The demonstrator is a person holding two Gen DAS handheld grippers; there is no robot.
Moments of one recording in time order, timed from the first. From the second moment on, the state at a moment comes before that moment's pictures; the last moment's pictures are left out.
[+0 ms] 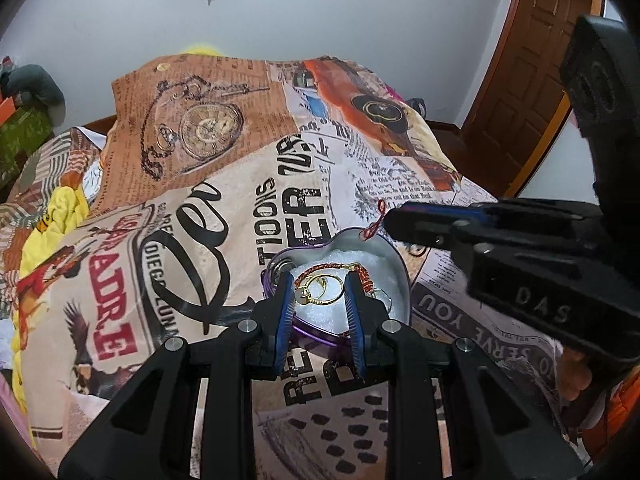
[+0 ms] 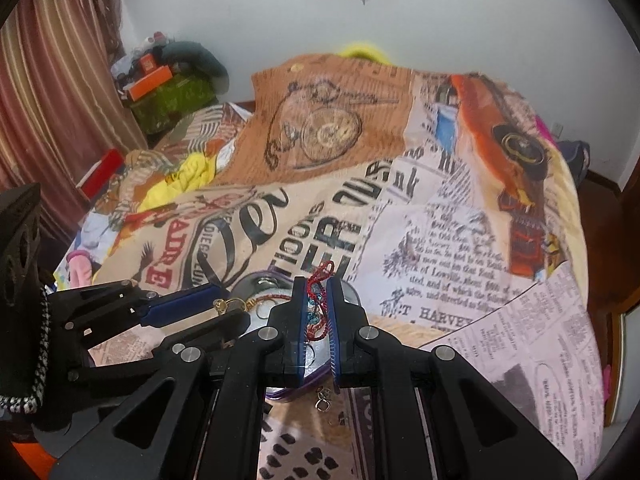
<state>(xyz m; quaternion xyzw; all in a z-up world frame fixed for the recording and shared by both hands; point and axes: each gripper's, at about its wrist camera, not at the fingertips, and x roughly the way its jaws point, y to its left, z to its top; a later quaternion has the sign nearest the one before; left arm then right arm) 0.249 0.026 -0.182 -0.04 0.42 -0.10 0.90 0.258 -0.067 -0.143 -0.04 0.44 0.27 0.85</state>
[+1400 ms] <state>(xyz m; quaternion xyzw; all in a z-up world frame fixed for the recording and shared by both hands) 0.216 0.029 -0.147 -0.04 0.41 -0.09 0.91 0.233 -0.070 -0.134 -0.10 0.45 0.26 0.85</state>
